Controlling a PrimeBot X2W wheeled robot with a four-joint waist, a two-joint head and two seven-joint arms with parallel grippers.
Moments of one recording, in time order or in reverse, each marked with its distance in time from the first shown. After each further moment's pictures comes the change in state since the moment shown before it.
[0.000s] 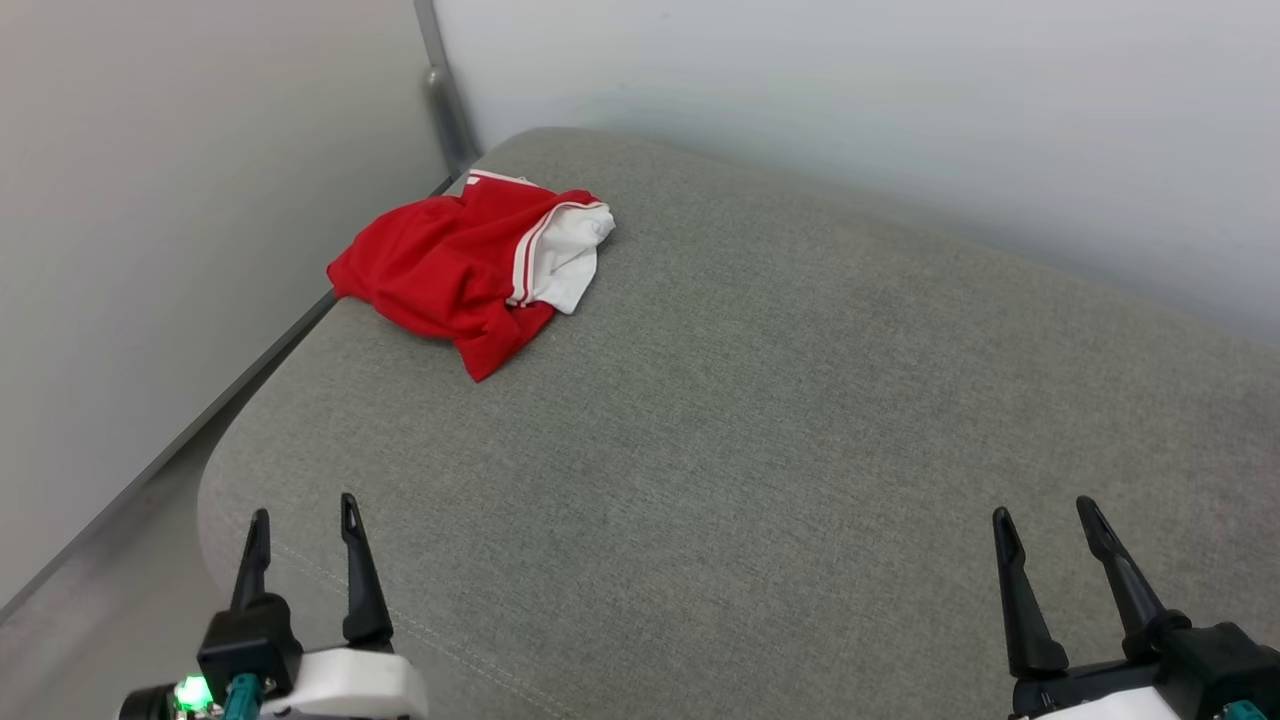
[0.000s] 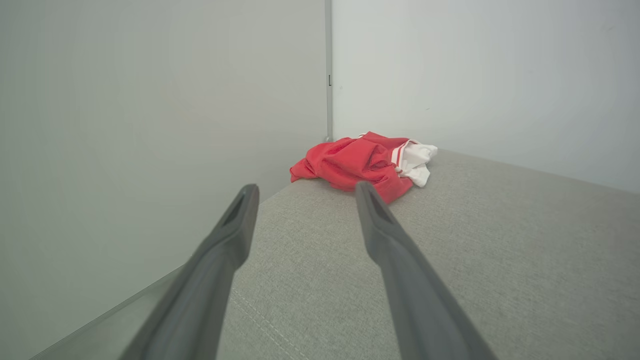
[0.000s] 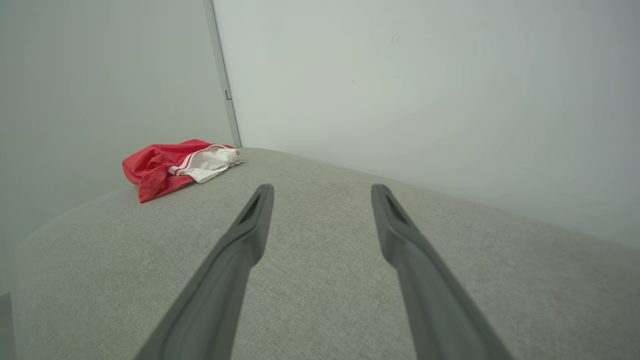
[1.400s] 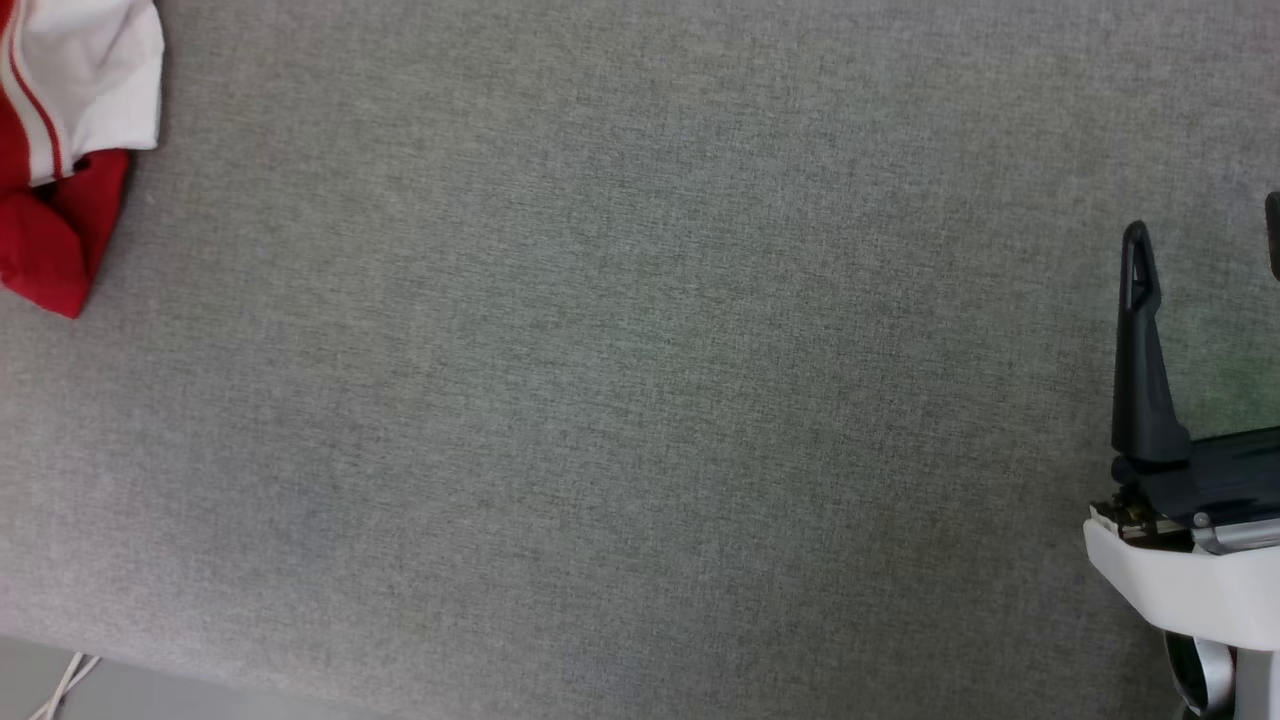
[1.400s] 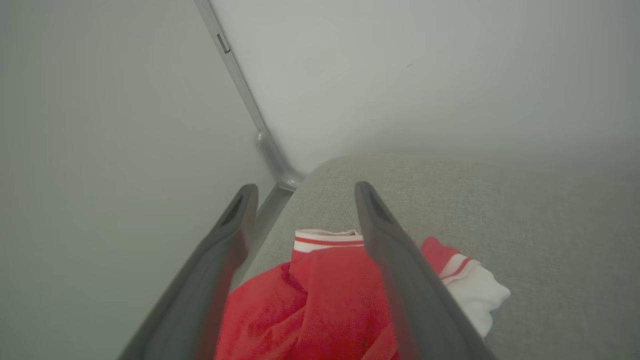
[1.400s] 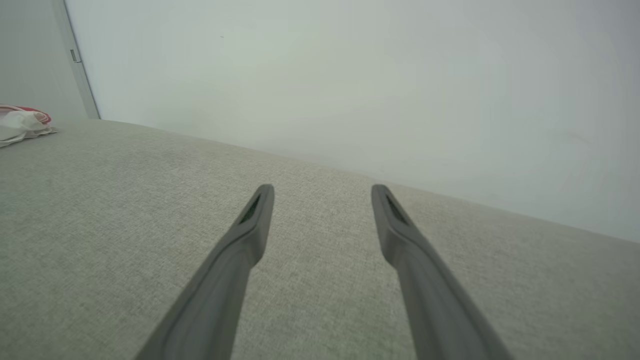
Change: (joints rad) left arm -1.165 0.509 0.127 0.735 -0.215 -0.298 0.273; right arm -0.283 -0.014 -0.044 -0.325 -0.212 0.000 0.000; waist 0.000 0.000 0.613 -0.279
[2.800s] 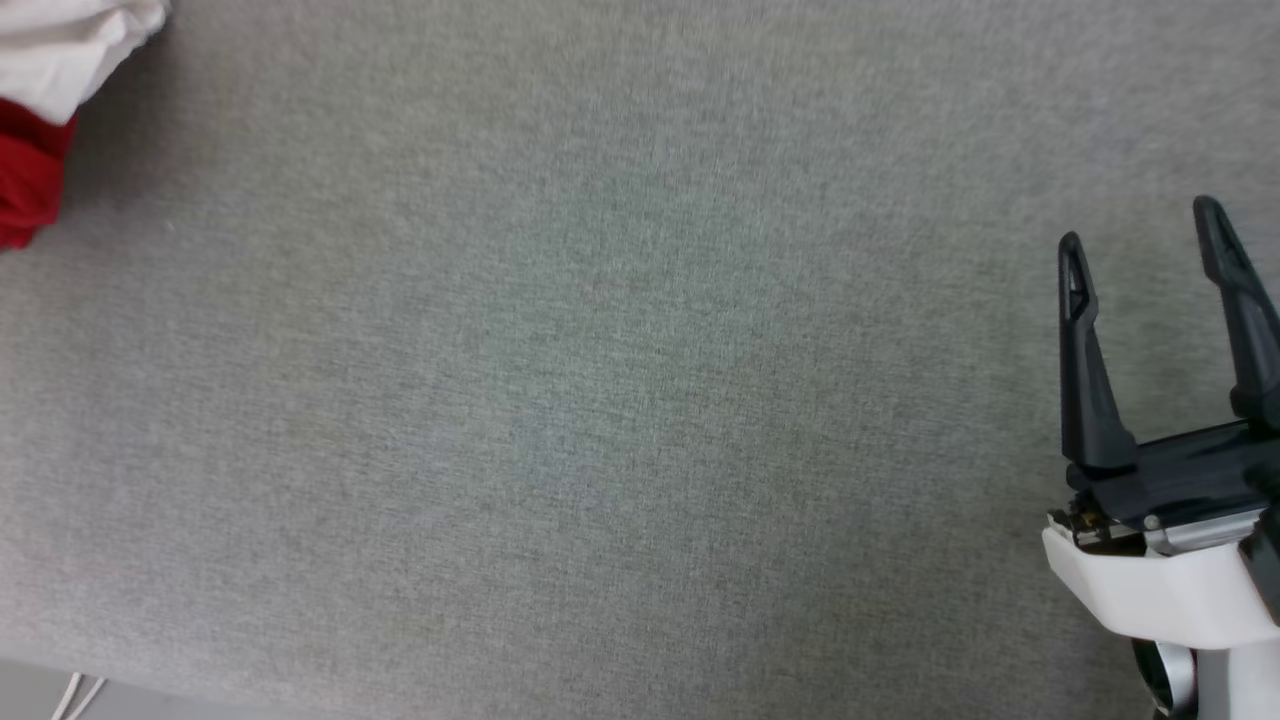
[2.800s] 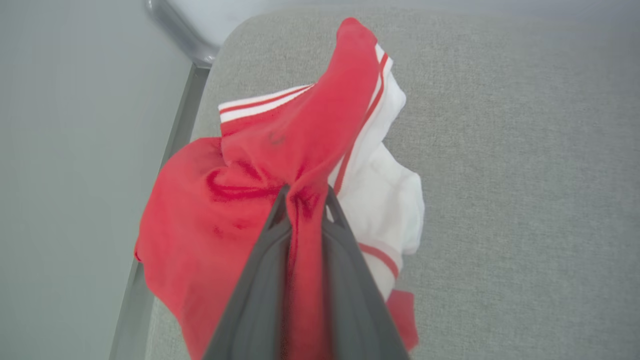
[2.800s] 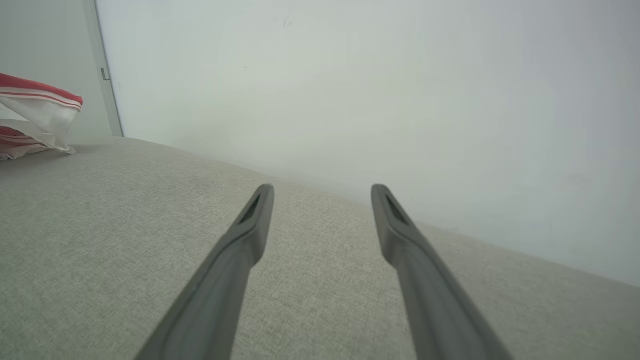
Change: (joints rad) left arm 0.046 0.349 -0.611 -0.246 -0.710 -0.001 0.558; right arm -0.012 -0.011 0.064 0.021 -0.005 0.000 0.000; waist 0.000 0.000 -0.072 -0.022
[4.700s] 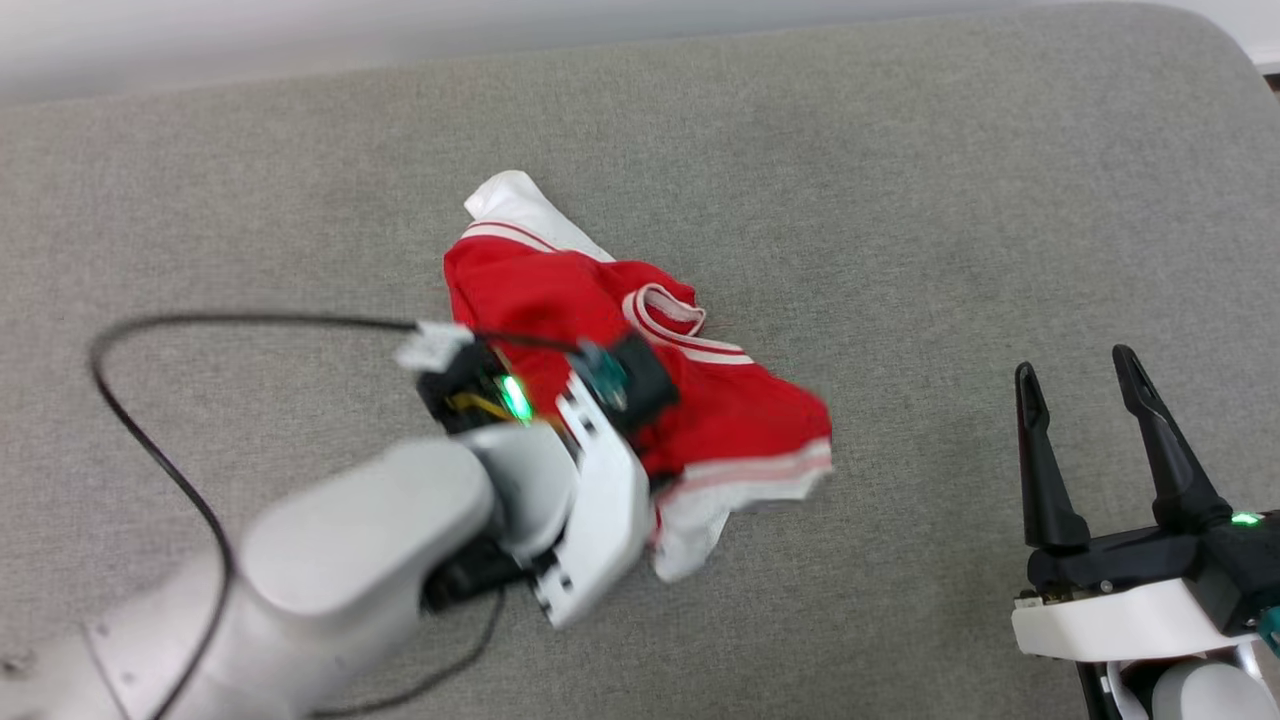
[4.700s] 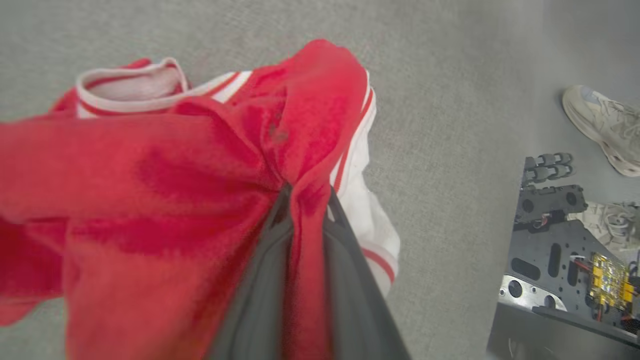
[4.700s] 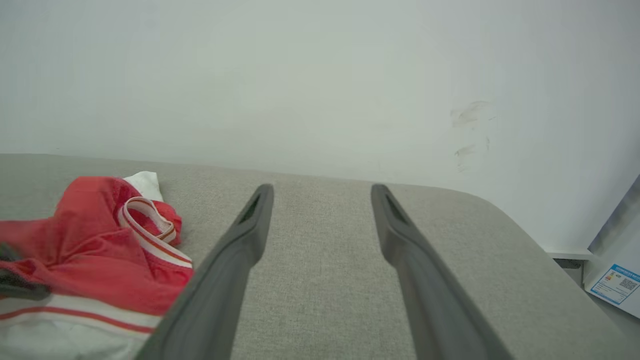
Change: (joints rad) left arm 0.105 -0.347 -0.783 -0.429 0.069 0.000 -0.128; right arm 0.116 0.024 -0.028 0.222 0.148 0.000 0.000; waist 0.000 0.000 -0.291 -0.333
